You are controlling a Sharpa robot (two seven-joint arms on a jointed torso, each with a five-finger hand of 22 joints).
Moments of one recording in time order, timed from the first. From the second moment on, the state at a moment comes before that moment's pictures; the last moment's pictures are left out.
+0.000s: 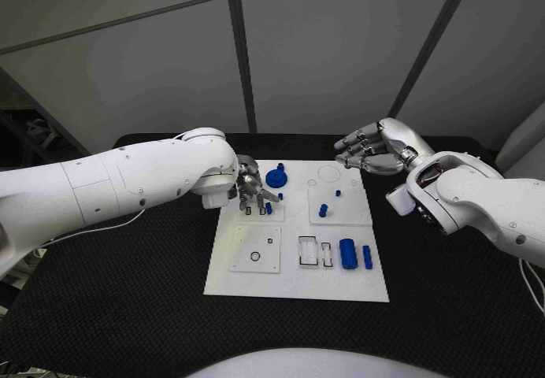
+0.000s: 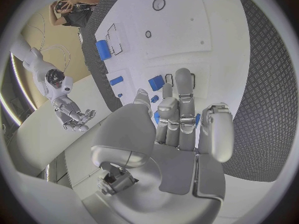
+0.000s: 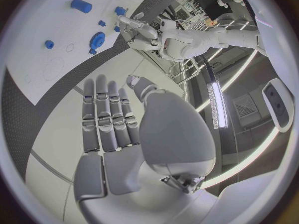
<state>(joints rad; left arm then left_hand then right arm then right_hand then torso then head) 1.34 -0.65 -0.10 1.32 -0.91 0.19 -0.62 1.18 0.06 -0.14 0.26 0.05 1.00 0.07 0.43 0.49 1.30 0.00 1.12 1.07 1.42 -0.05 0.52 0.63 0.07 1.46 0.05 1.44 1.31 1.24 -0.82 -0.01 1.55 -0.86 -0.44 0.09 1.37 -0.15 0.32 0.06 0.38 0.99 0.18 0.14 0.07 1.11 0.11 0.32 0.23 1.21 0.06 0.19 0.44 0.18 0.87 0.17 0.52 0.47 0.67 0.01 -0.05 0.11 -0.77</state>
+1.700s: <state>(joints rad) 1.34 -0.63 -0.10 1.31 -0.89 0.21 -0.59 1.36 0.11 0.11 0.10 0.05 0.94 0.07 0.45 0.53 1.28 -0.01 1.07 1.04 1.42 -0.06 0.50 0.66 0.07 1.47 0.04 1.44 1.31 1.24 -0.80 -0.01 1.54 -0.86 -0.43 0.08 1.37 -0.15 0.32 0.06 0.38 0.99 0.18 0.14 0.07 1.11 0.11 0.32 0.23 1.21 0.06 0.18 0.44 0.18 0.87 0.17 0.52 0.47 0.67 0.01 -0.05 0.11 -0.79</state>
